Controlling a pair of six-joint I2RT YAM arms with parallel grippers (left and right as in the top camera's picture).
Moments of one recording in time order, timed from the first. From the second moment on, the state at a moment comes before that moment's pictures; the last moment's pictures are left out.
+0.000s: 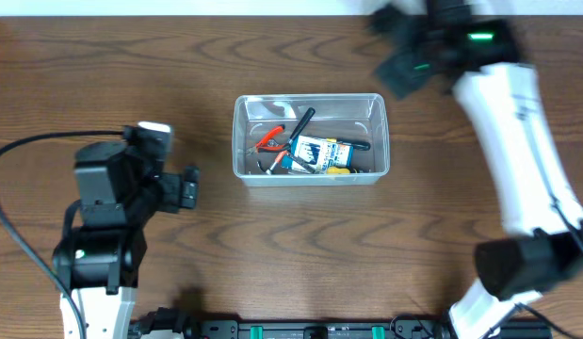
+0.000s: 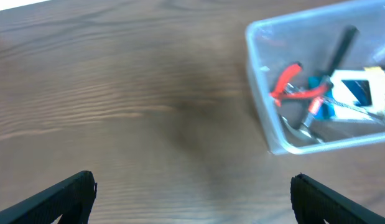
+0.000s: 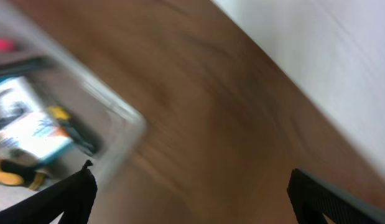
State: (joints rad) left arm 0.02 0.91 0.96 -0.80 0.08 0.22; right arm 0.16 1.84 2.02 -1.13 0.00 -0.53
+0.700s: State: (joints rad) left arm -0.29 0.59 0.86 -0.83 -0.08 0.18; right arm -0.10 1.02 1.34 -1.26 0.03 -0.10
